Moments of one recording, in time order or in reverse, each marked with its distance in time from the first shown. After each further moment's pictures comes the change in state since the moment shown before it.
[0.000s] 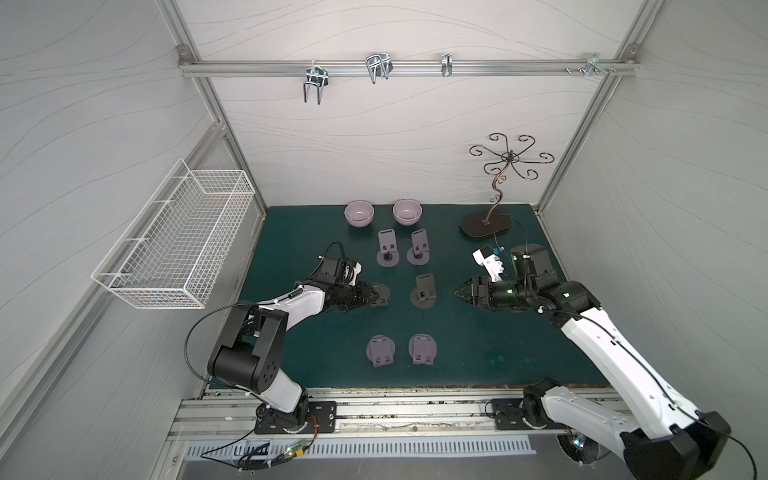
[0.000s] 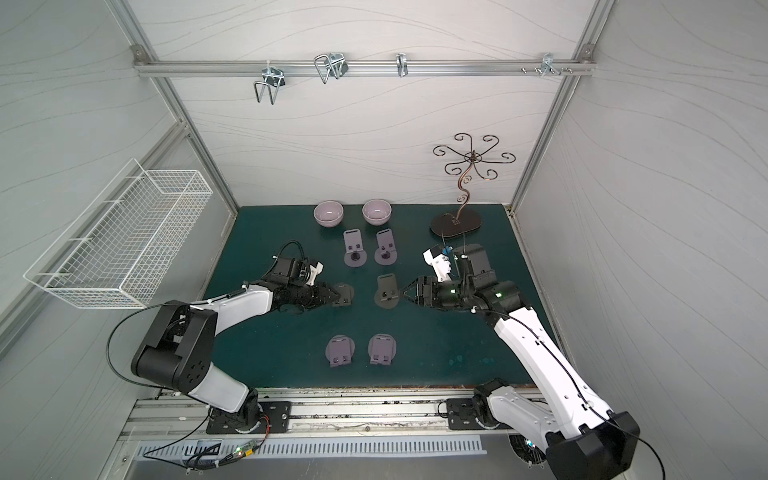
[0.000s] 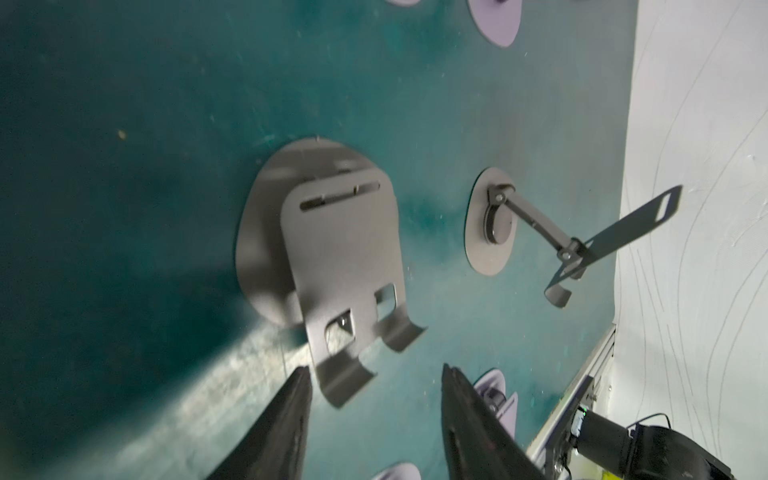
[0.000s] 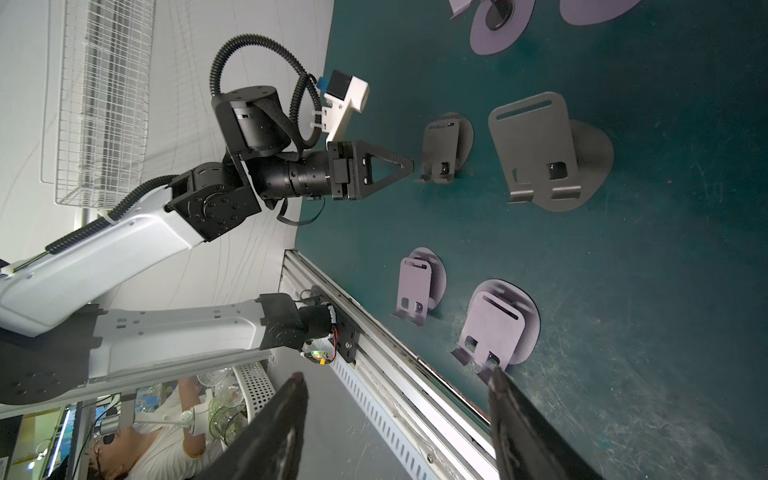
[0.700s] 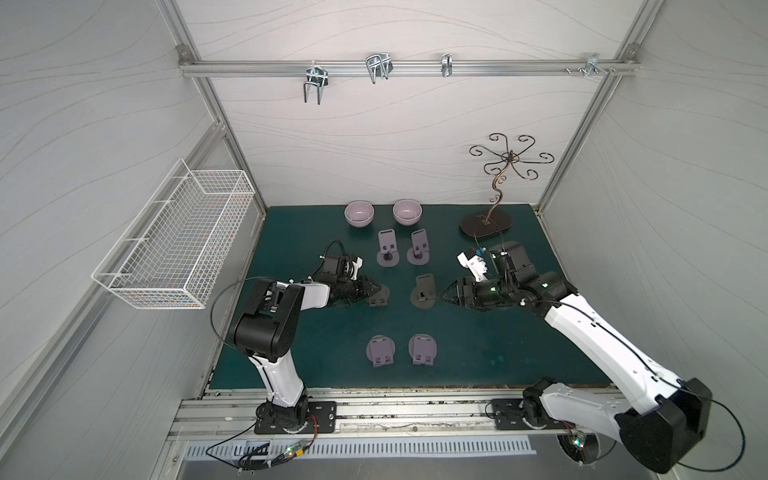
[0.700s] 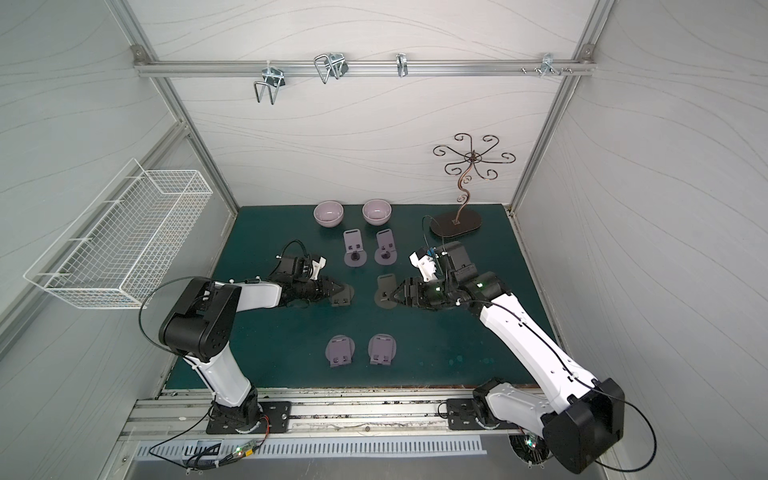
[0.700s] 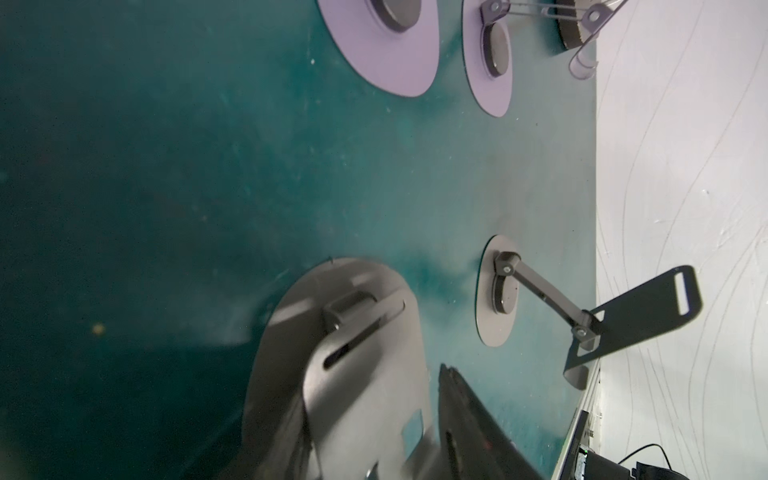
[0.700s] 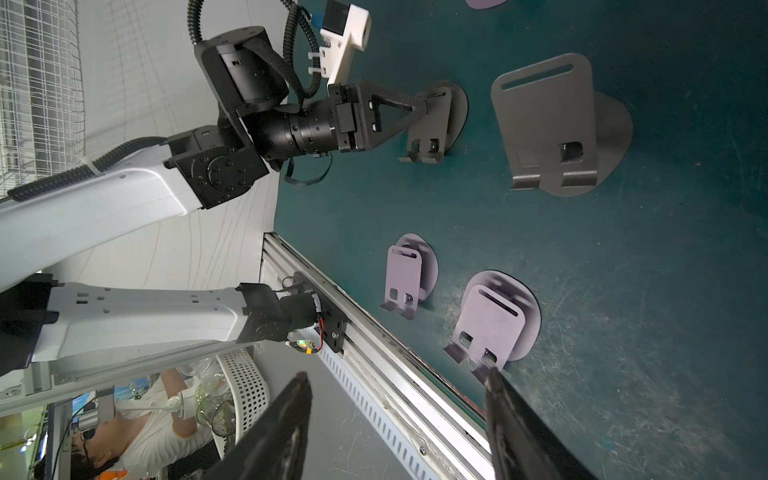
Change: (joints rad) left arm 0.038 0.216 0.041 0.261 0.084 -0.019; right arm 0.090 0.119 0.025 0.010 0.055 0.014
